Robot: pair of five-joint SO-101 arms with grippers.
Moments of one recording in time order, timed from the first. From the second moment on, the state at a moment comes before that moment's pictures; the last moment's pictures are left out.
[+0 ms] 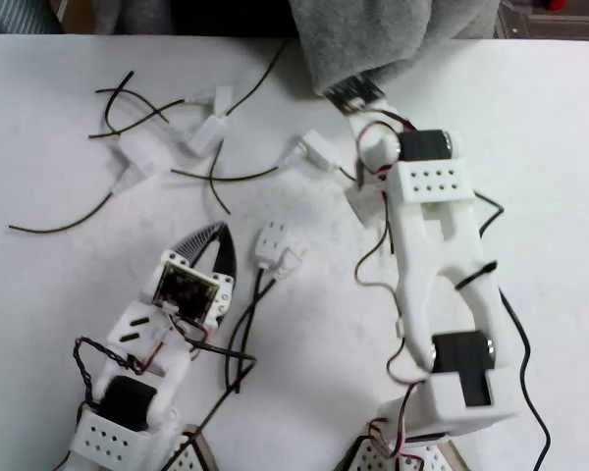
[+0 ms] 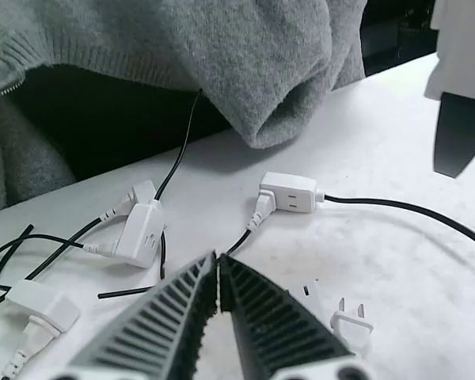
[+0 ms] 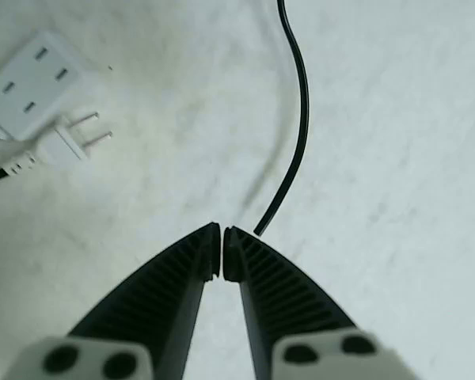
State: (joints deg) left arm 15.7 -103.8 96.4 31.3 -11.0; right arm -6.8 2.2 0.8 82.5 25.6
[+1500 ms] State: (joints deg) left arm 25.7 12.4 16.4 60.6 -15.1; right arm 4.1 6.7 31.6 49.8 11.3
